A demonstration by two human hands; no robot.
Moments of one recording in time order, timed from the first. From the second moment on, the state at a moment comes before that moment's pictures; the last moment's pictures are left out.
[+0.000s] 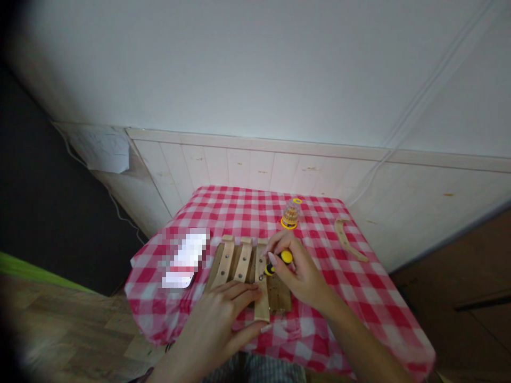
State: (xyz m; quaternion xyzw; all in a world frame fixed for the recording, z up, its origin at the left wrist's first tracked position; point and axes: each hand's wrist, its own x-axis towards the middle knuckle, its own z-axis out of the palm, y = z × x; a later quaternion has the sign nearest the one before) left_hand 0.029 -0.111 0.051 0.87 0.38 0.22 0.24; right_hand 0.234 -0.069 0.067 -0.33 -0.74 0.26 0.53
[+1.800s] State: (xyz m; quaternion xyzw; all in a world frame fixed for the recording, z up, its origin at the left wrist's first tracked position) left_hand 0.030 -0.112 0.052 0.86 0.38 0.22 0.25; right_hand 0.241 -0.069 0.078 -0.29 -0.80 0.29 0.44
